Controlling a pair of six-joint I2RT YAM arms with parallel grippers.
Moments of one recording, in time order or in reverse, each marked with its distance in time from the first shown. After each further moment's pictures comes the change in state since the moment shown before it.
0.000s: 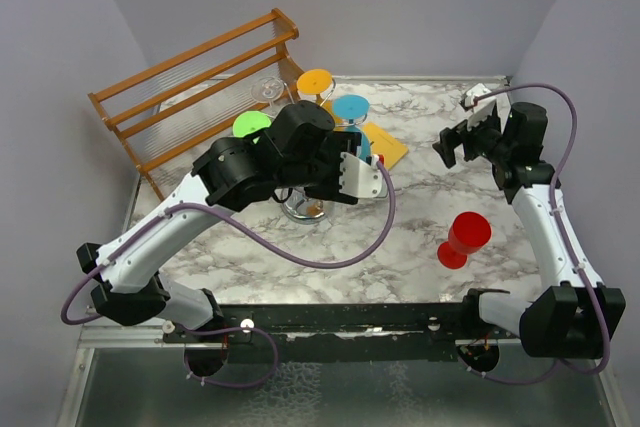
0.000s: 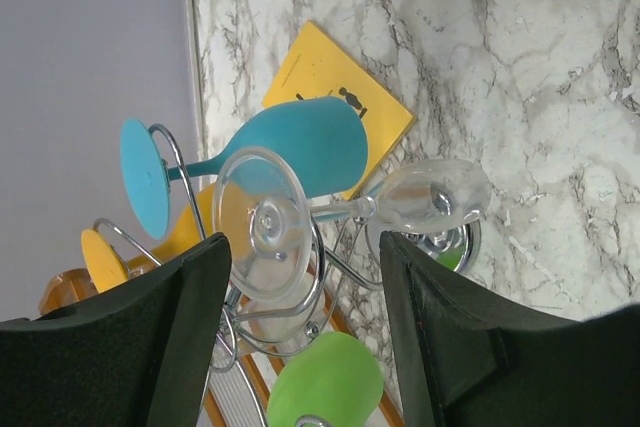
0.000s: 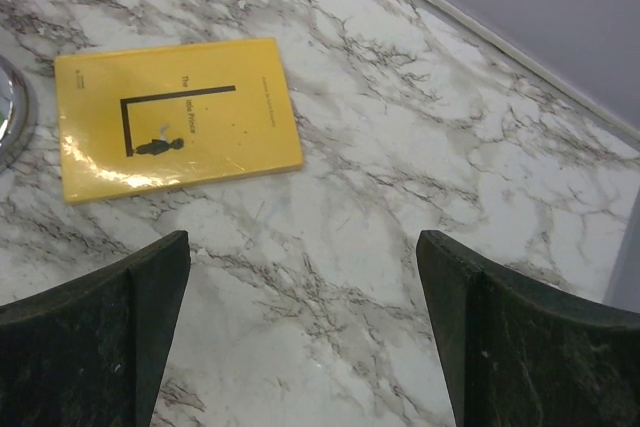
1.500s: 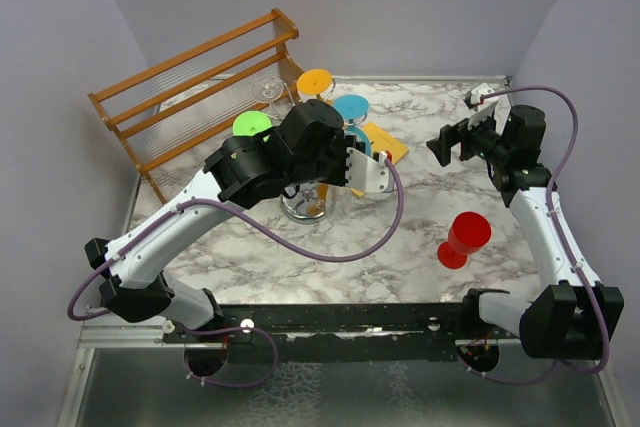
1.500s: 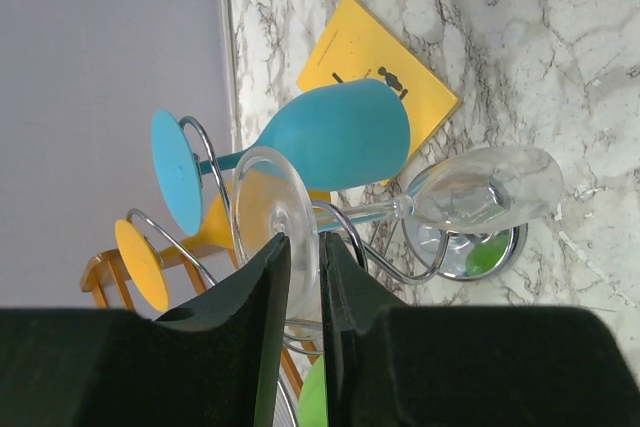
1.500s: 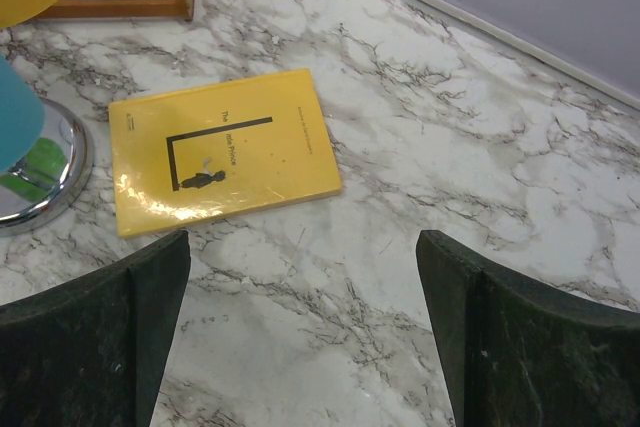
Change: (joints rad) left arm 0.002 0.024 -0.010 0.044 -0.098 0.052; right arm 0.001 -0.004 -0.028 0.079 -0.037 0.127
